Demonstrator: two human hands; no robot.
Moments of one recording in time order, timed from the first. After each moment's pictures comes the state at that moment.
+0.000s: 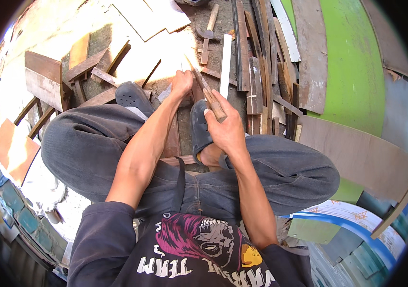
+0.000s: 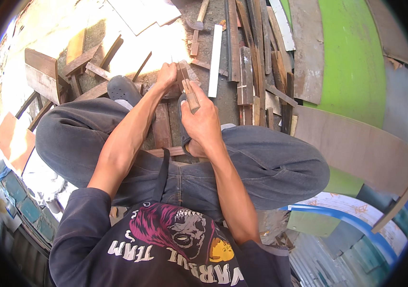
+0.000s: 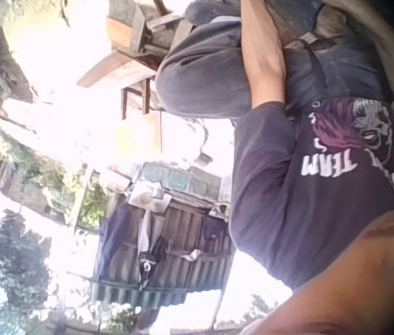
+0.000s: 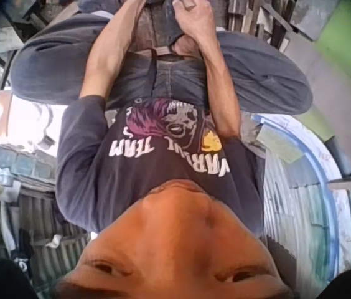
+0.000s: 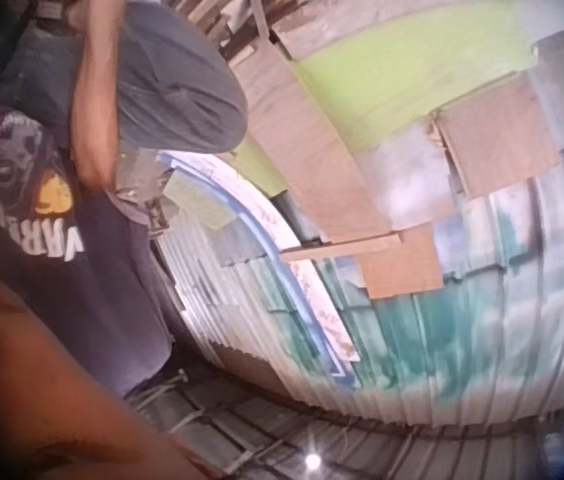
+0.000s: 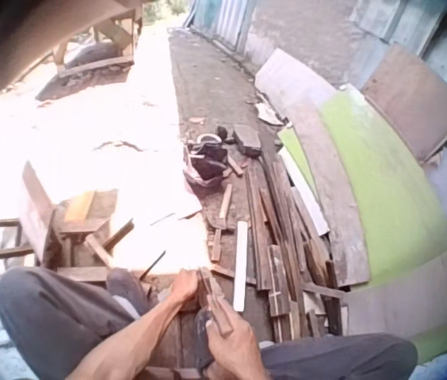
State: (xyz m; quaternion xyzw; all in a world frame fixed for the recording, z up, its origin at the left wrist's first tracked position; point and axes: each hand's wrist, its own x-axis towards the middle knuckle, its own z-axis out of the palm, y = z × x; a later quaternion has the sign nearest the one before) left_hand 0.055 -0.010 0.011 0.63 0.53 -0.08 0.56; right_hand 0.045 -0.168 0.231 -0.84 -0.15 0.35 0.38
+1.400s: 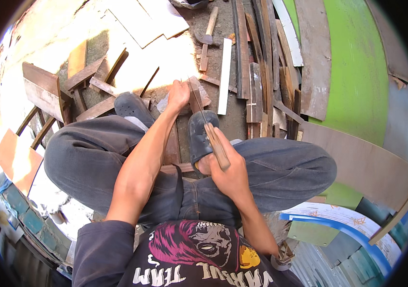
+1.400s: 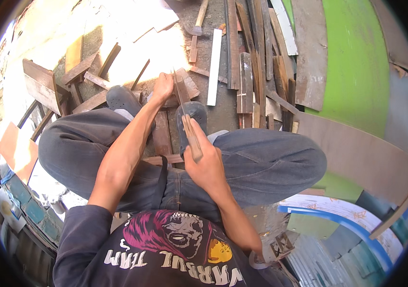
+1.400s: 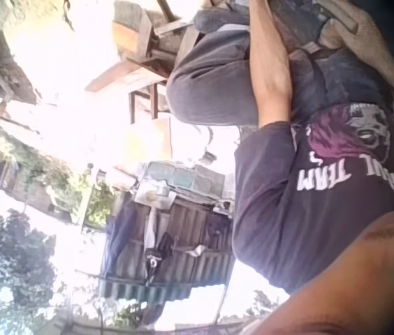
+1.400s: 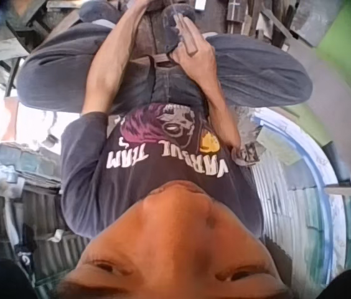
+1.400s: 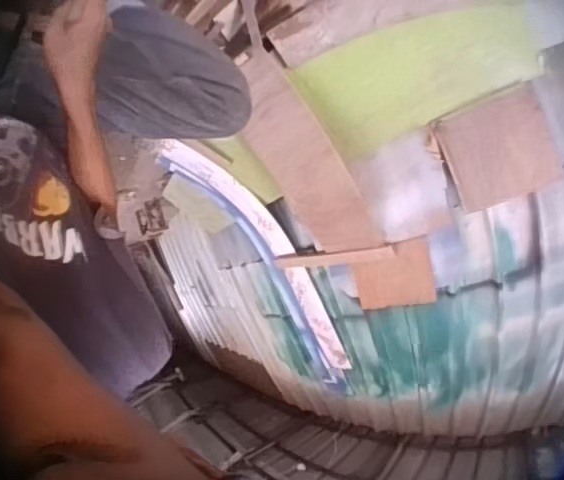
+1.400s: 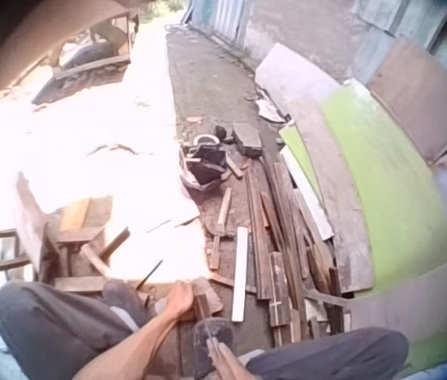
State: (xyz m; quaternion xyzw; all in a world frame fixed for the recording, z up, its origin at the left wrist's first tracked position) left_hand 0.043 -0.001 0.001 0.67 0.52 -0.06 0.53; right_hand 0.032 -0.199 0.250 -0.81 -0.19 0.35 0.43
